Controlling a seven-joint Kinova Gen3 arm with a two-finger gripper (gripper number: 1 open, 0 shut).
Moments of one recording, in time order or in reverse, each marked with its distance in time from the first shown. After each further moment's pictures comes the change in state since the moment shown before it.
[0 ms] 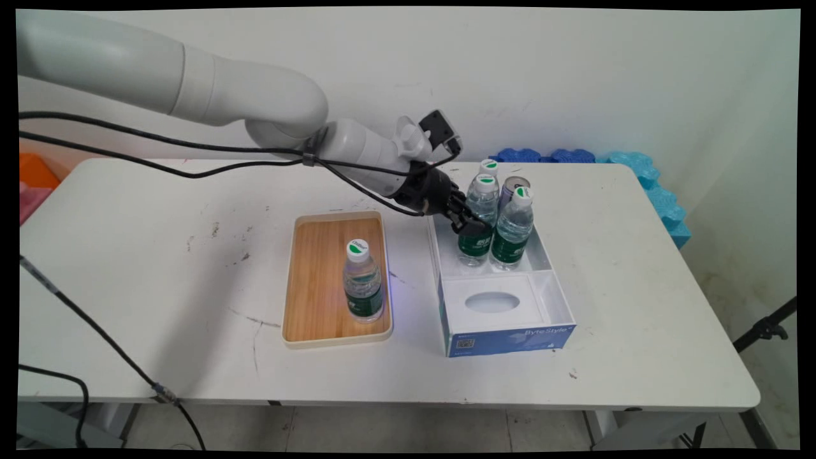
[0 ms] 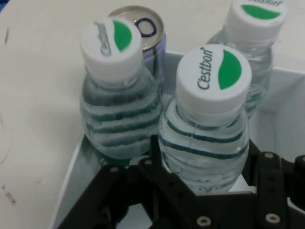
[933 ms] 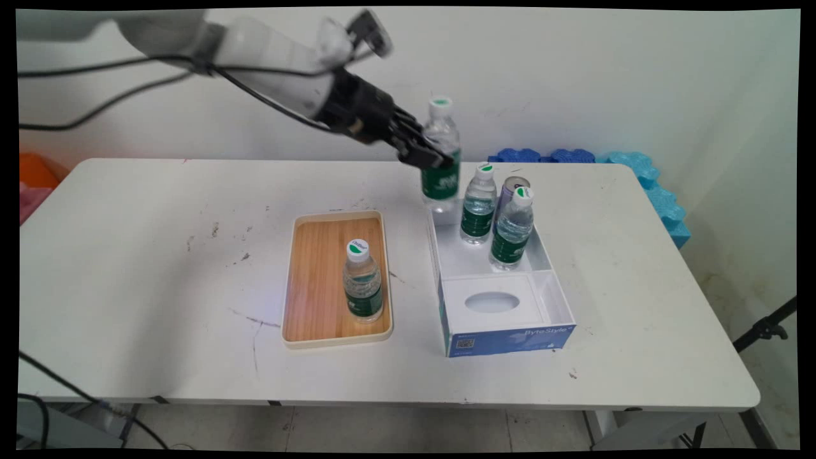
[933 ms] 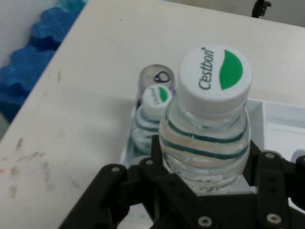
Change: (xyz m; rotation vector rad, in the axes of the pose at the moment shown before) arm 0.032 -0.031 -0.148 -0.024 0.076 0.000
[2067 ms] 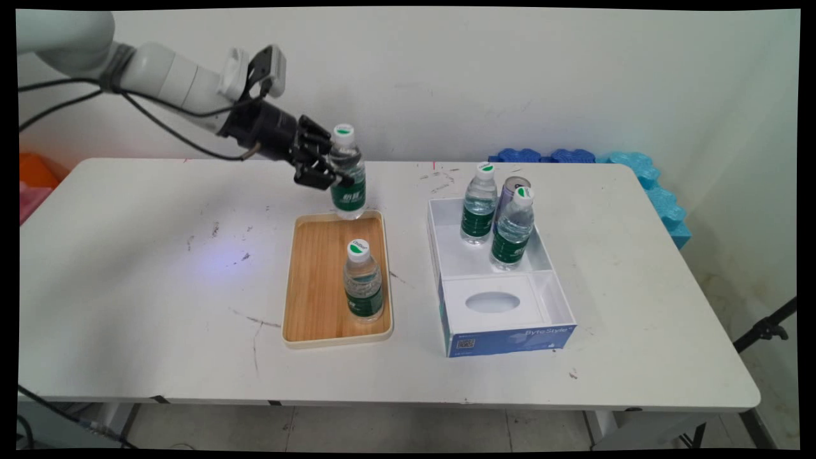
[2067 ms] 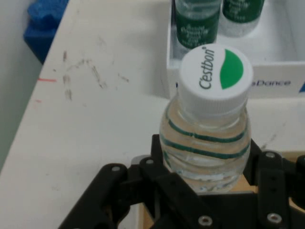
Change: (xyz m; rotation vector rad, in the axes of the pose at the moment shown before) arm -0.113 -0.076 -0.065 -0.003 -0.086 0.186
